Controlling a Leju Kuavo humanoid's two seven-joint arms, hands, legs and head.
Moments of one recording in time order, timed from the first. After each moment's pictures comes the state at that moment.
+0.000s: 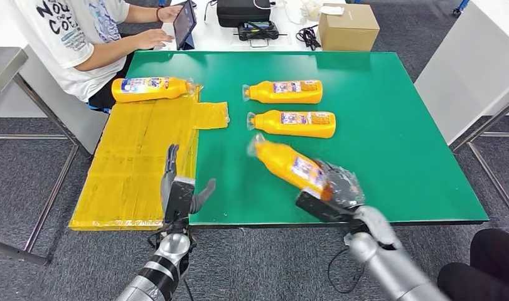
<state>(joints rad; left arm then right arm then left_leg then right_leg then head) -0.36 -0.28 -0.42 -0.79 -0.25 0.60 -0.70 -0.26 -0.29 0.57 -1.21 0.65 -0.31 -0.14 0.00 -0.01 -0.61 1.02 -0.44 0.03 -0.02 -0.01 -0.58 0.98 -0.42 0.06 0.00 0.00</state>
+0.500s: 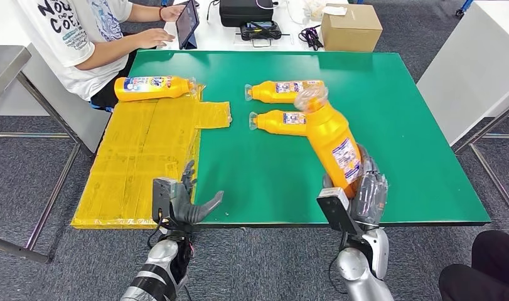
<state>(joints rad) -0.29 -0.31 -0.30 -0.87 -0.03 0.04 -0.53 -0.05 0.03 0.17 -1.46 0.73 -0.57 -0.34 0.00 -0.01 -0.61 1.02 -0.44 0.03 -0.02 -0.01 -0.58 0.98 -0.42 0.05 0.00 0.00</state>
